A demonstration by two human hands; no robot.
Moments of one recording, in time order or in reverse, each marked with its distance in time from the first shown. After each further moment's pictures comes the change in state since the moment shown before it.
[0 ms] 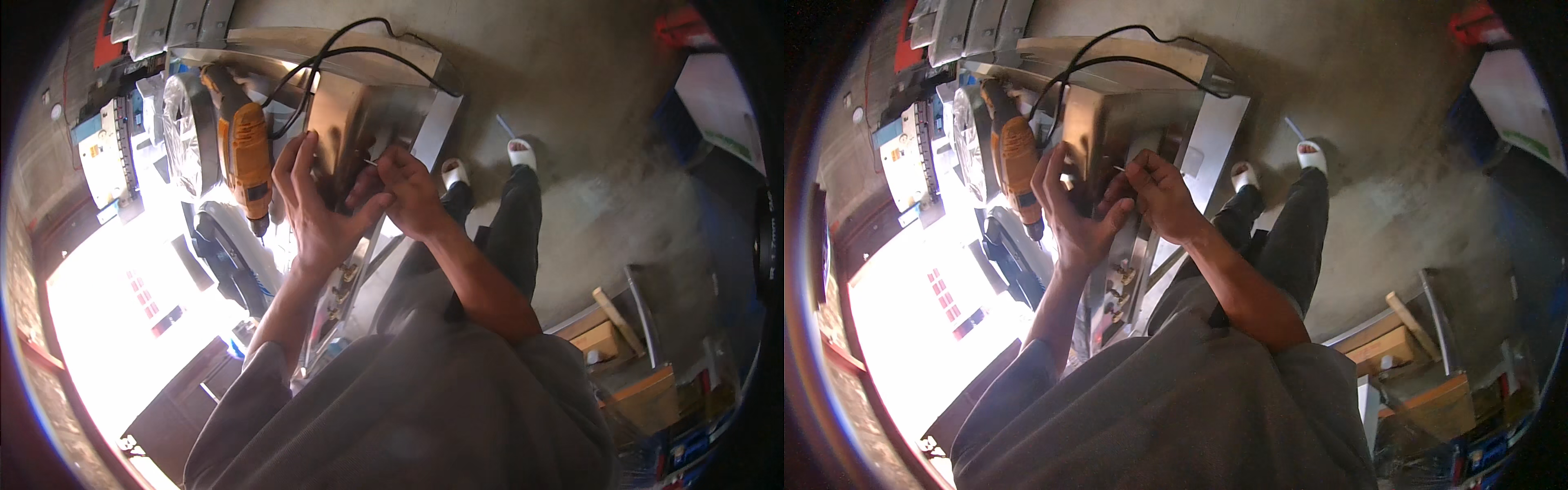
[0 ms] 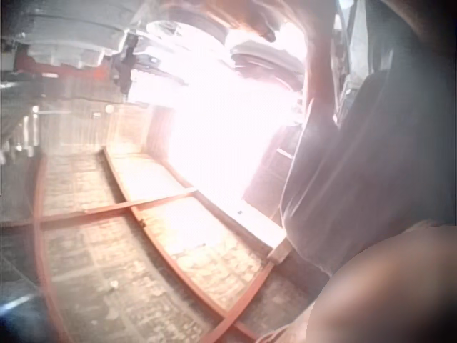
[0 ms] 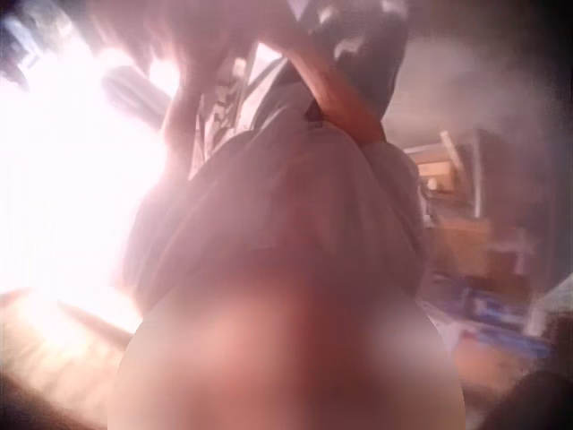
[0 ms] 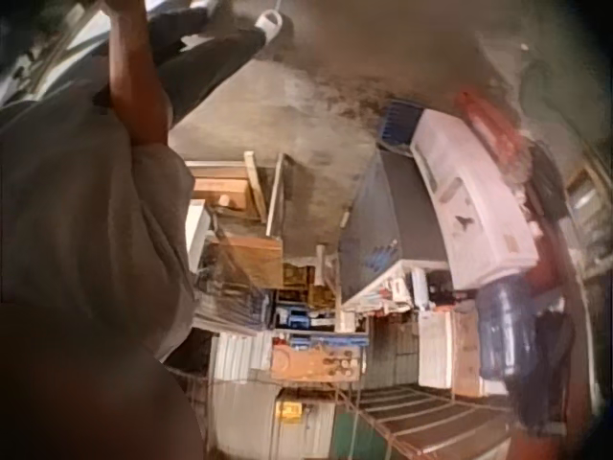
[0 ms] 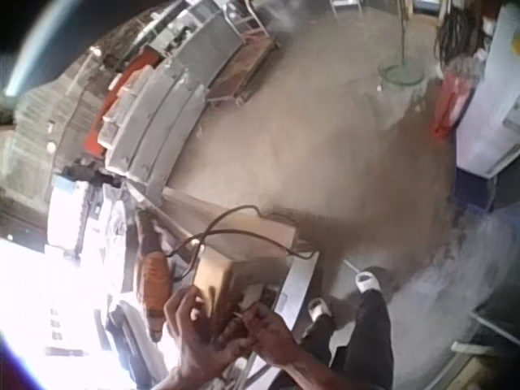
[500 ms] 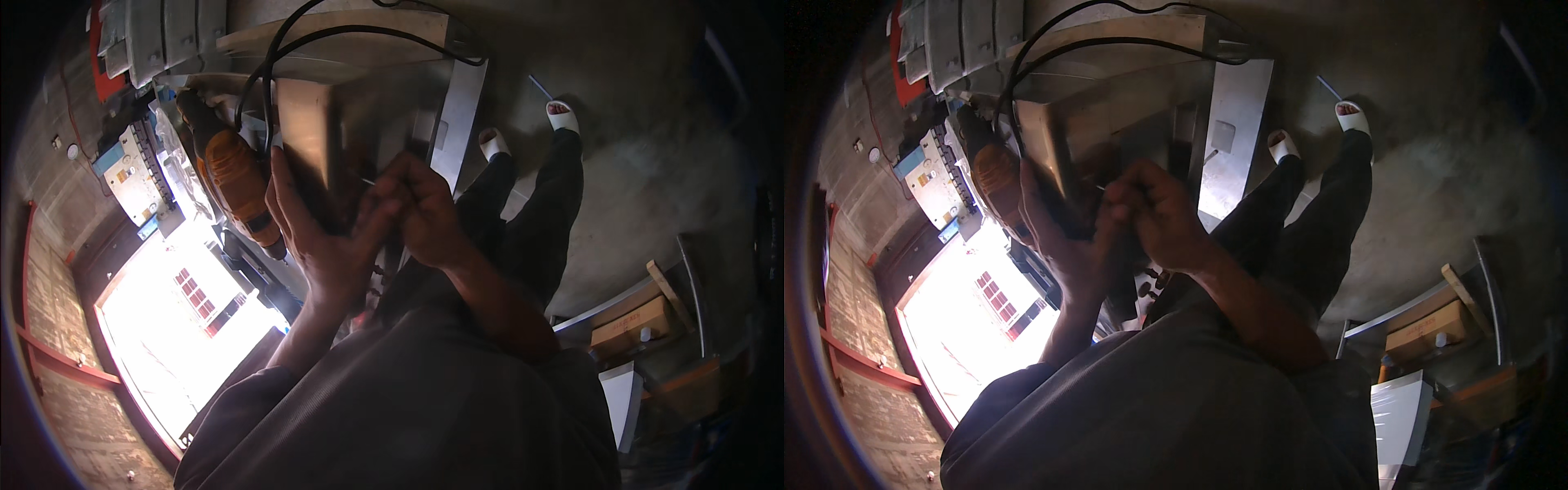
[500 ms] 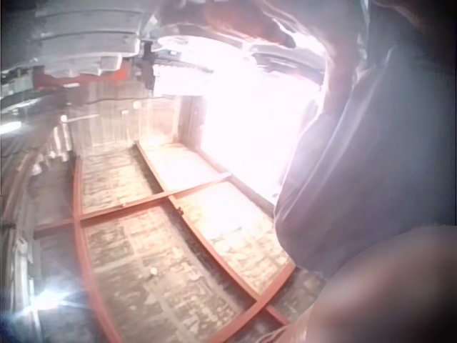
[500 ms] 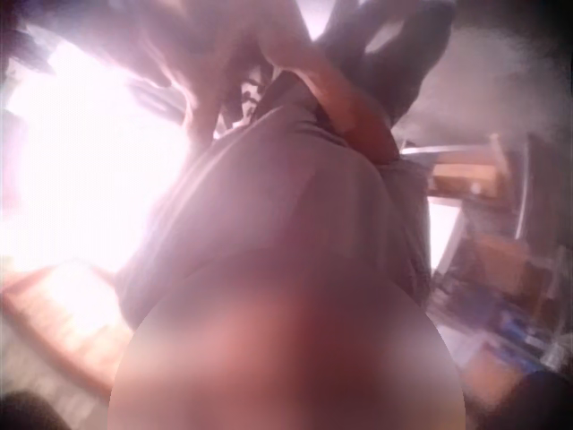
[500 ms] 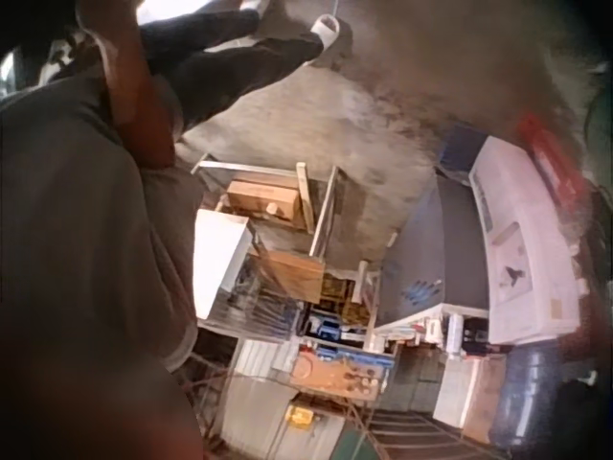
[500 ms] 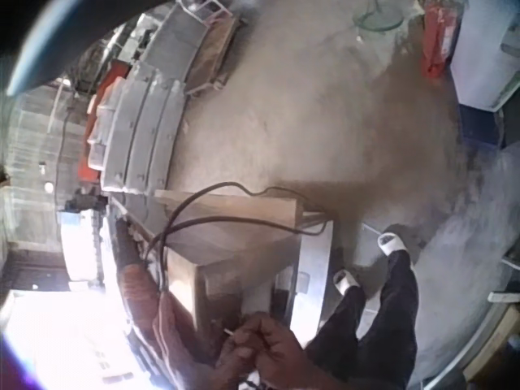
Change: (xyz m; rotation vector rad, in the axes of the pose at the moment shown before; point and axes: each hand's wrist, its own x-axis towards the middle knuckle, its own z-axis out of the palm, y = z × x) left_hand 0.007 0.002 0.000 0.102 -0.154 -0.211; right_hand 0.001 0.018 0.008 -0.347 0.144 -0.227
